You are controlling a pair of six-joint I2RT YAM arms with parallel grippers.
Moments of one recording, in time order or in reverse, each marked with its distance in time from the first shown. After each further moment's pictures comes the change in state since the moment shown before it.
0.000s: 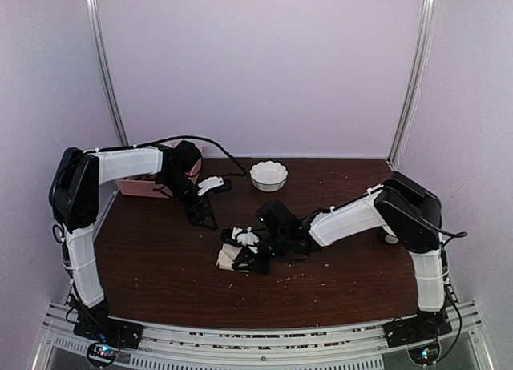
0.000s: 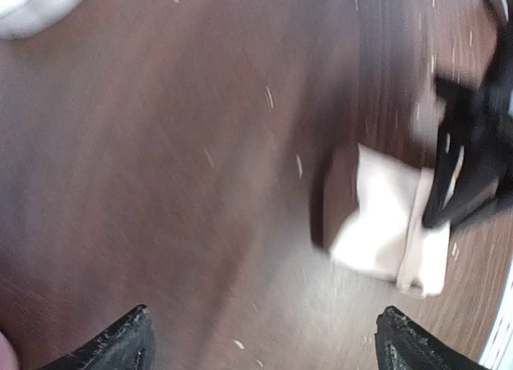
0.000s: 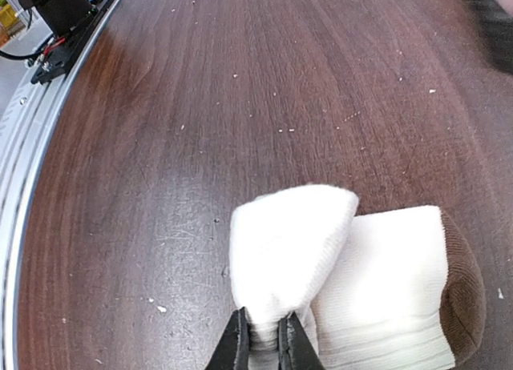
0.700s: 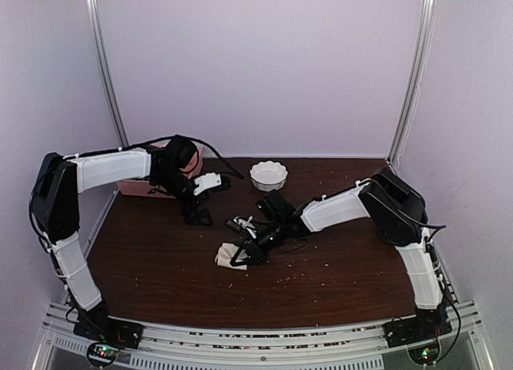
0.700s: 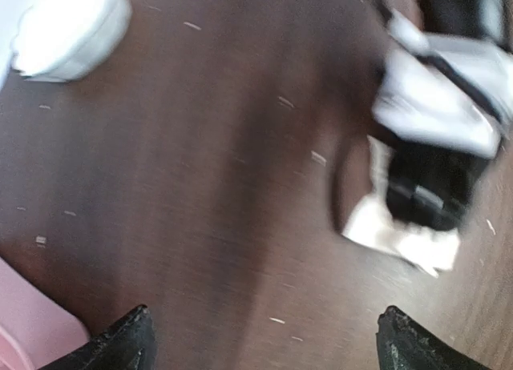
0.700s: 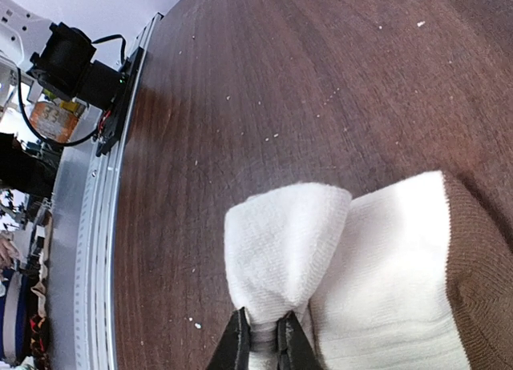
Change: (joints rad) left arm -0.021 -0.152 -0.107 0.152 -0.144 0.100; right arm -0.107 0.148 0.211 -0.185 -0.320 0.305
